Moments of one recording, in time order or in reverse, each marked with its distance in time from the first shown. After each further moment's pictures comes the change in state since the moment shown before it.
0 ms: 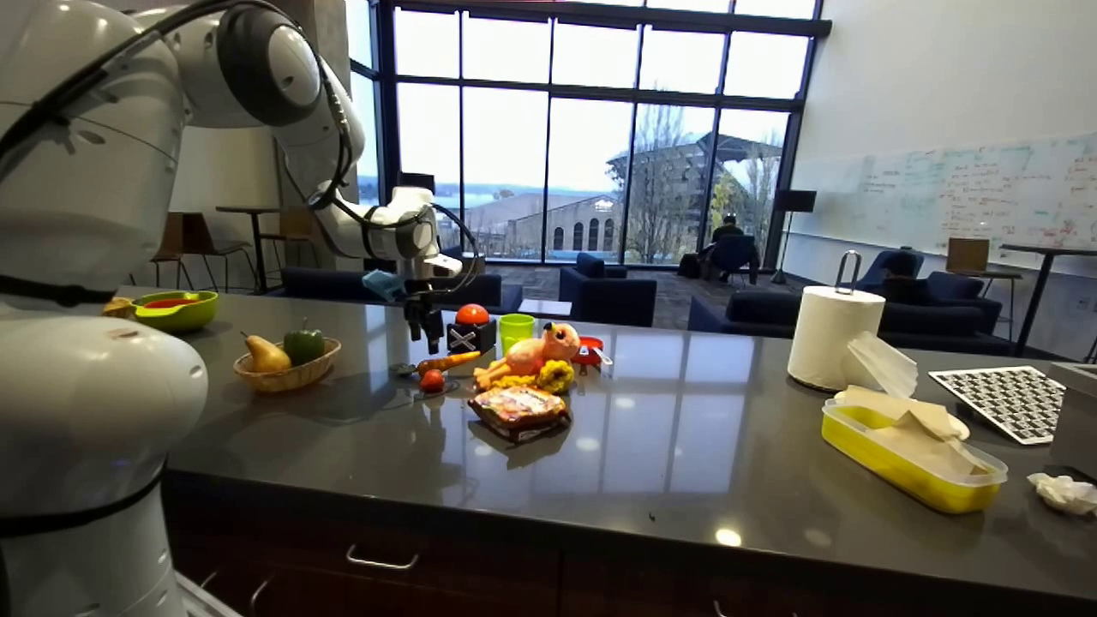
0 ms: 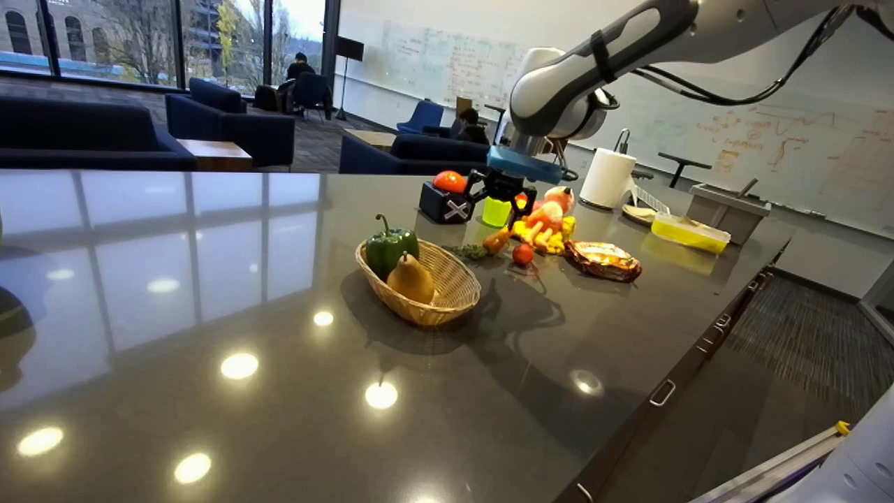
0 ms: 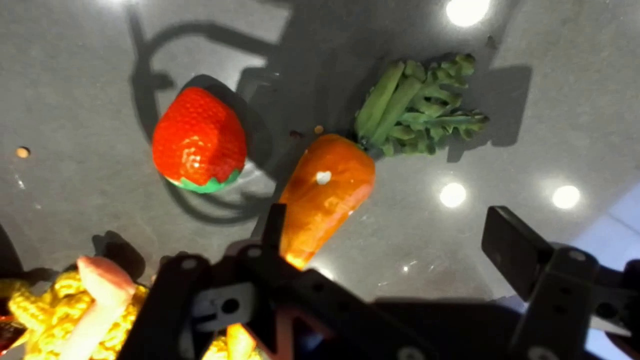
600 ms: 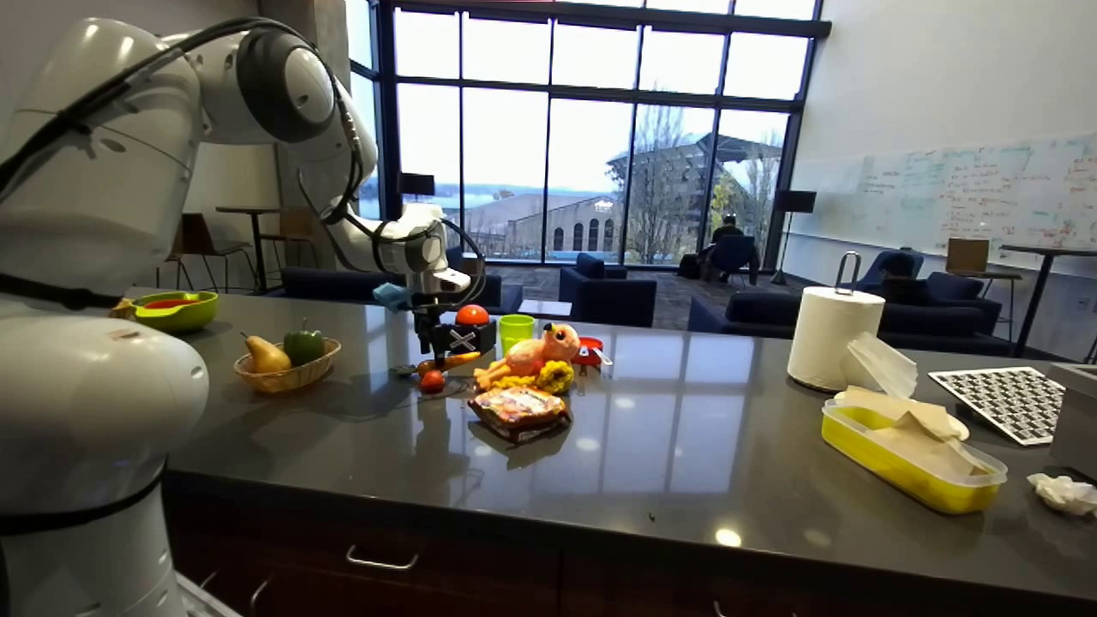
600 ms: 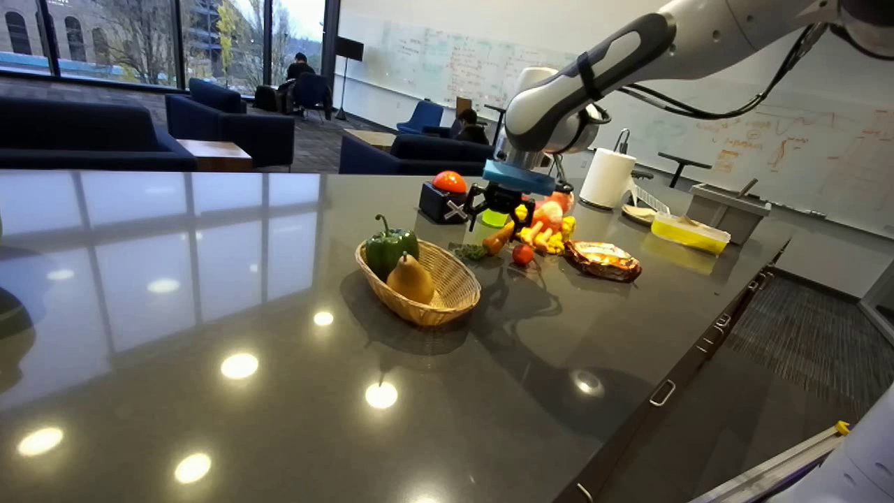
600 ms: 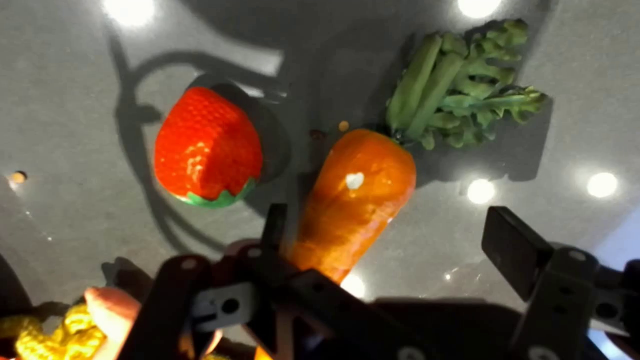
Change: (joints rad) arm 0.000 0.067 -0.025 0.034 -0.002 -0.001 0.067
